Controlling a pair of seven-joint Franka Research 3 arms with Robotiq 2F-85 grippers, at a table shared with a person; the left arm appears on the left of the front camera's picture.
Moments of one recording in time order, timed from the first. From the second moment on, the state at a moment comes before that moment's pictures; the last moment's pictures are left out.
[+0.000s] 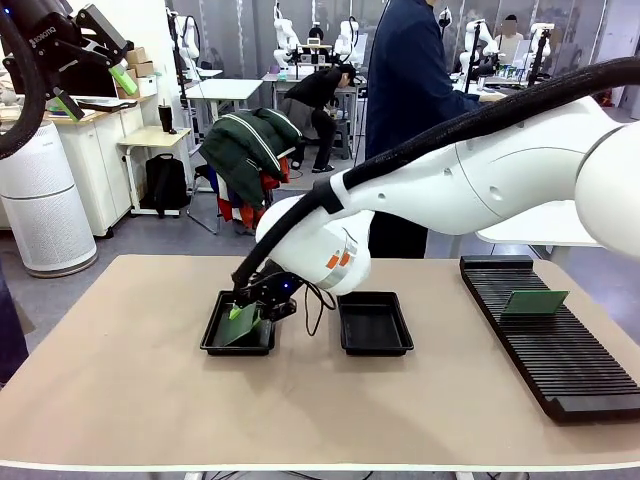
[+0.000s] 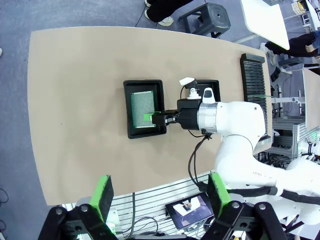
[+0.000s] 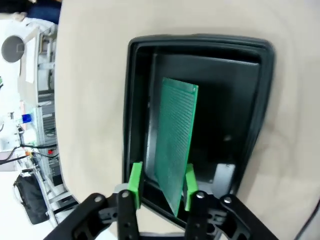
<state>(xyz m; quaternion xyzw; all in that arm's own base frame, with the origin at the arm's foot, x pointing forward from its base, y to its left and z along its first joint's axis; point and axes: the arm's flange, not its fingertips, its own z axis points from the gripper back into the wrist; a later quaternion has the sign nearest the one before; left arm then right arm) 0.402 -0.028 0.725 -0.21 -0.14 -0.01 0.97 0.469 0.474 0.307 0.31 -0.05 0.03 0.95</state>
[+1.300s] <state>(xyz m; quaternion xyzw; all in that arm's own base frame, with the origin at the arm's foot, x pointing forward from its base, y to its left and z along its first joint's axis) 0.402 -0.028 0.725 -0.21 -0.14 -0.01 0.97 0.448 0.480 0.406 0.07 -0.08 0.05 0.99</state>
